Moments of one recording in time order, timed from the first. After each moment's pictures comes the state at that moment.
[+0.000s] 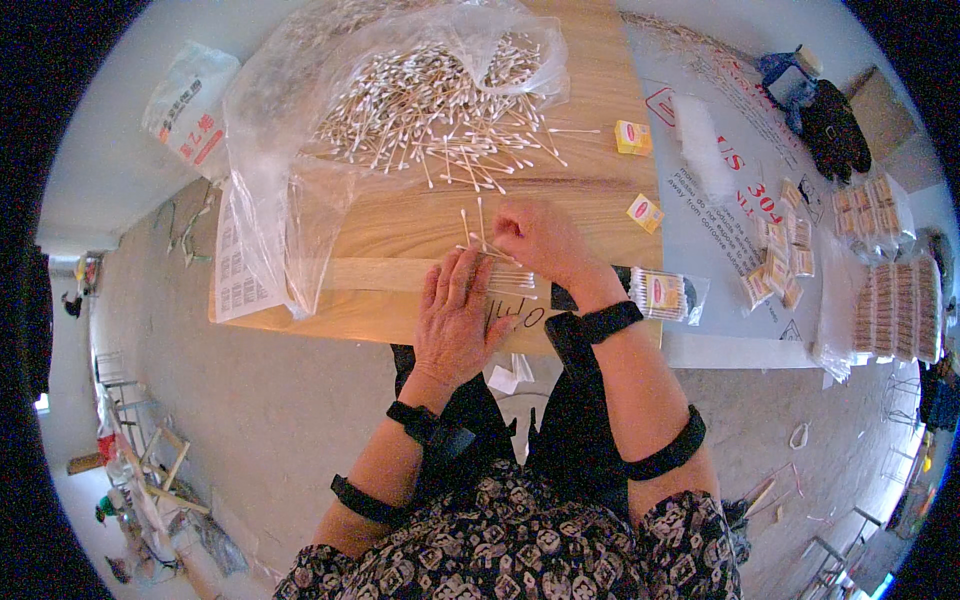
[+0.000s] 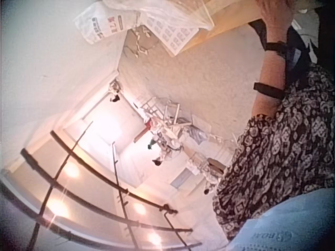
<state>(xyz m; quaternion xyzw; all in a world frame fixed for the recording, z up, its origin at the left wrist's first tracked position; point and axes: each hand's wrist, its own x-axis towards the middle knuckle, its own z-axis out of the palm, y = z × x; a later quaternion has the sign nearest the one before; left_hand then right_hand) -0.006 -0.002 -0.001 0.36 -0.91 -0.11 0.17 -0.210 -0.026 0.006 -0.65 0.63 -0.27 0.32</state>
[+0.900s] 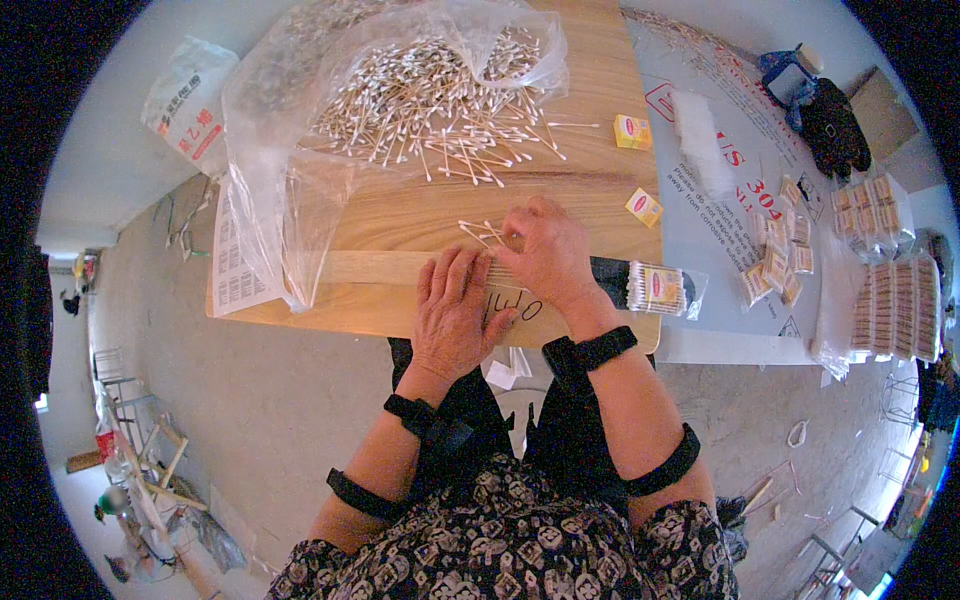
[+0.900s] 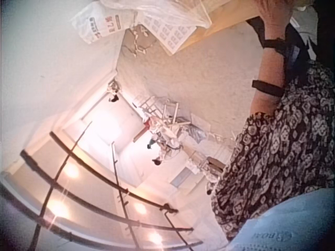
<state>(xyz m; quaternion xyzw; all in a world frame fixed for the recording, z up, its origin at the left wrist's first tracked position) -0.004 -0.001 -0.002 0.37 -0.91 -0.11 0.16 -0.188 0.002 0.010 -0.63 0.67 -0.38 0.11</state>
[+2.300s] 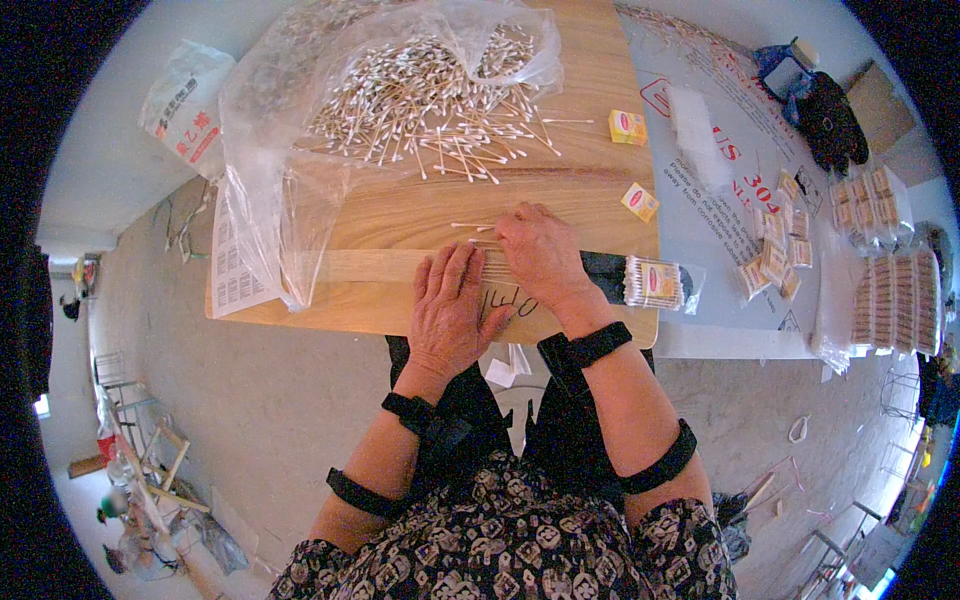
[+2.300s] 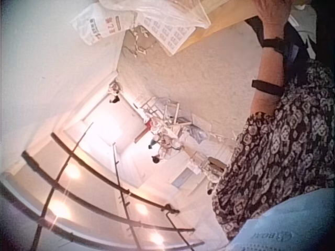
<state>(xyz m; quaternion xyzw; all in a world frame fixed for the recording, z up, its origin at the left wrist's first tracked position) -0.005 0.000 -0.005 0.37 -0.91 -0.11 0.14 -0.189 0.005 0.000 -0.66 0.68 -0.30 0.10</state>
